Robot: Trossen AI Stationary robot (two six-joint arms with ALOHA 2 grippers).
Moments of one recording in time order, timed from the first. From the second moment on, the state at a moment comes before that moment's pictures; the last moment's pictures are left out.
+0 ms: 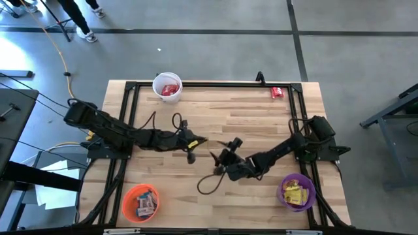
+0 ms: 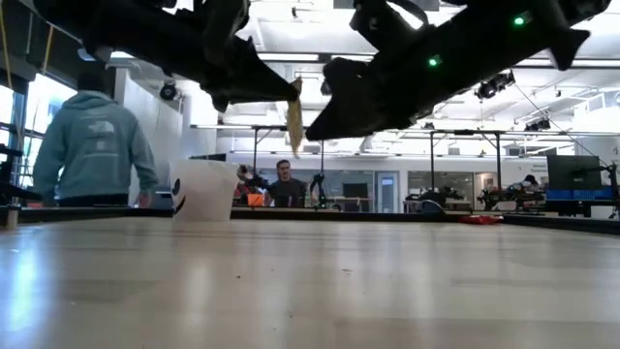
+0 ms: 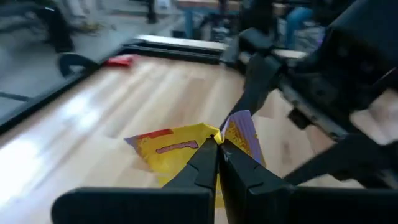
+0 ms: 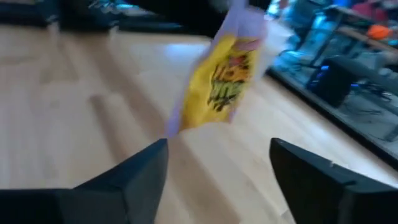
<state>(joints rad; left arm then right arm) -0.19 1.46 0.60 0.57 -0.42 -0.15 0.40 1.88 0.95 0.38 1.00 0.23</state>
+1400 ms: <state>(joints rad) -0.26 1.60 0.60 0.95 -0.50 0.03 0.44 1.86 0.95 0.59 1.12 -0.11</state>
